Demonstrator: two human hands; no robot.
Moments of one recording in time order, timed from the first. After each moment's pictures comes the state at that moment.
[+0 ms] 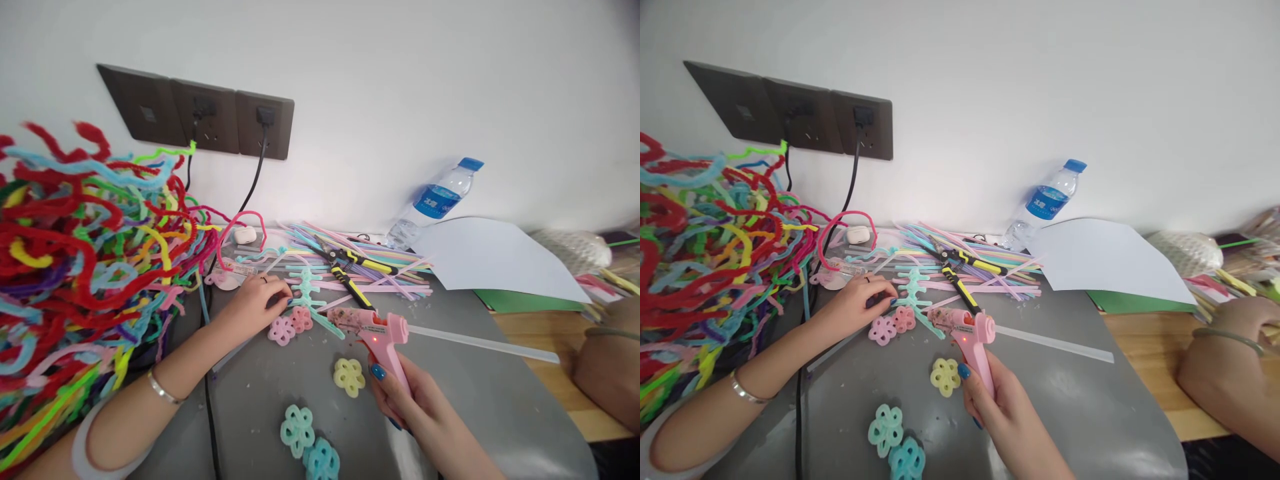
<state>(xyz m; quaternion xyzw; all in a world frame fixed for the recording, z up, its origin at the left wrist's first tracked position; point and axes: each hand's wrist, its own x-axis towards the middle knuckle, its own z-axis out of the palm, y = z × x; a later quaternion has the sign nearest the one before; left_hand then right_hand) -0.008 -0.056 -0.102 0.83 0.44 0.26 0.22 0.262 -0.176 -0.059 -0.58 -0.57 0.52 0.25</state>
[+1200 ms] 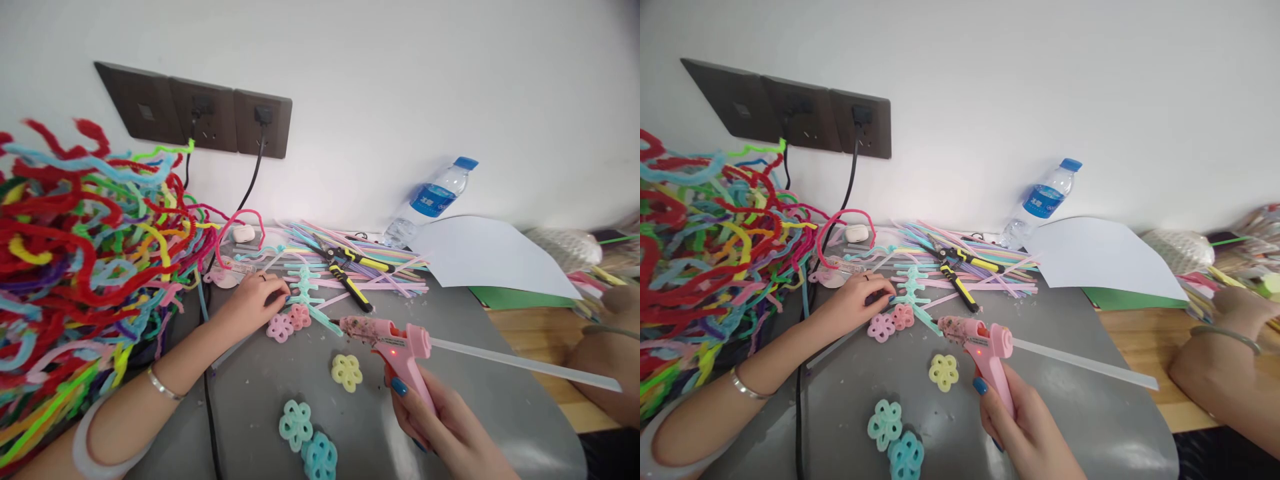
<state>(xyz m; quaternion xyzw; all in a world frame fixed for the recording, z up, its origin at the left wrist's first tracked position) -0.008 -0.057 -0.102 0.83 0.45 0.26 0.22 0.284 -0.201 -0.064 -0.62 -0.56 0.49 0.26</state>
